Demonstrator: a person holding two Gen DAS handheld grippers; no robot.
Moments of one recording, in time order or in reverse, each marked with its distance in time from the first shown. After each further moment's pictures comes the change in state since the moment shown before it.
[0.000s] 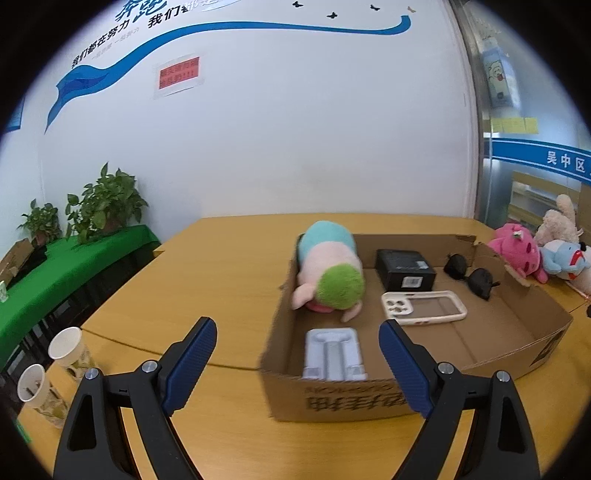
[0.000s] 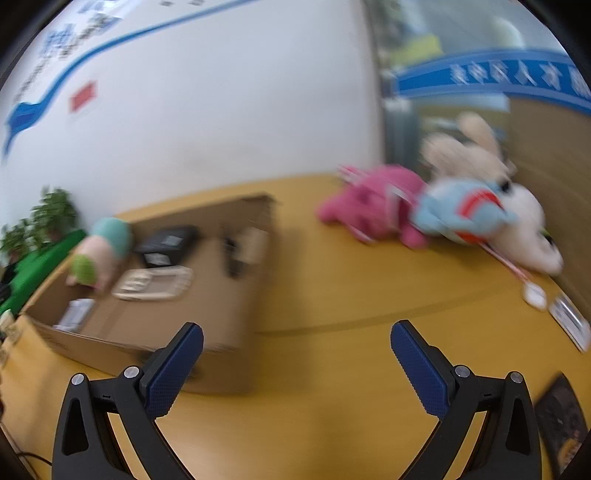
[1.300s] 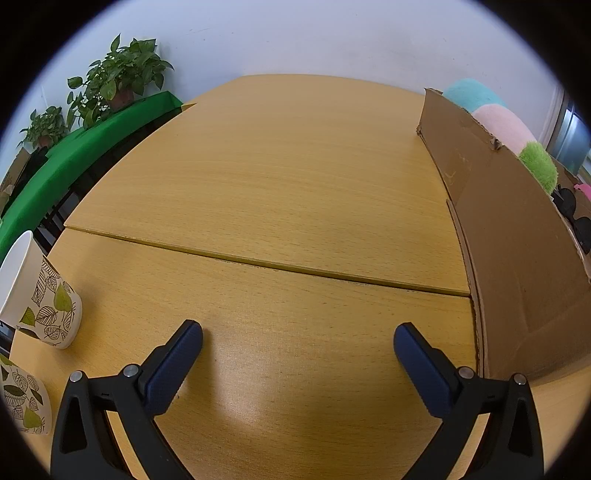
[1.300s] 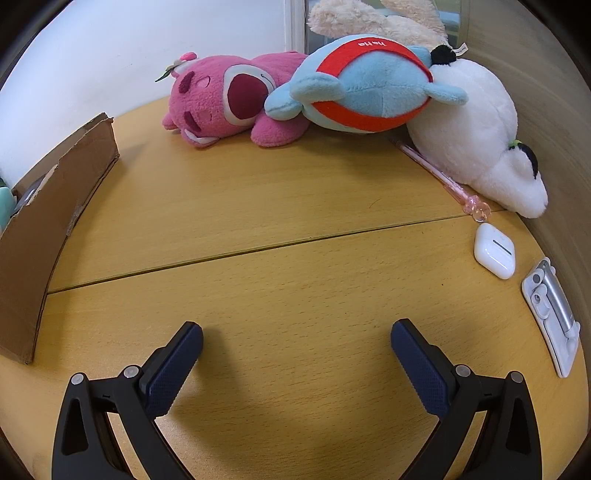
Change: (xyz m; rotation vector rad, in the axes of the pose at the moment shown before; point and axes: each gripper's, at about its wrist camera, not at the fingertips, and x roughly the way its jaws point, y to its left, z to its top) left arm 0.145 0.118 -0.051 -0.119 0.491 0.054; right arm 0.110 -0.159 -0.007 0.020 0.336 -0.165
